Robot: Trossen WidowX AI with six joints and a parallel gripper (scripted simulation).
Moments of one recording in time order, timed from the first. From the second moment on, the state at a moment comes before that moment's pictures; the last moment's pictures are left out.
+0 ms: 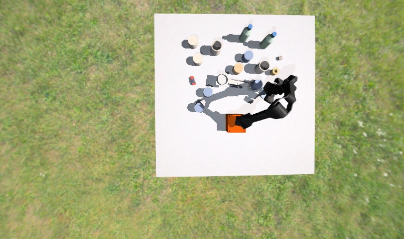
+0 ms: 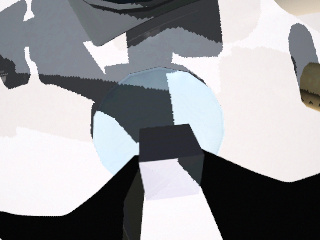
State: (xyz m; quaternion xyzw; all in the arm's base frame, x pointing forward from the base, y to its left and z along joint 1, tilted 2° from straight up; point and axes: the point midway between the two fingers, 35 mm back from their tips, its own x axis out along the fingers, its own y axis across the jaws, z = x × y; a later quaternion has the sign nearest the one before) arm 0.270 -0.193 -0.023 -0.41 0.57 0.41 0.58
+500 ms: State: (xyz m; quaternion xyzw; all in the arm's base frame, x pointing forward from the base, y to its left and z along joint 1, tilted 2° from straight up) arm 0.270 -0.193 -0.038 -0.41 0.57 0.41 0.58
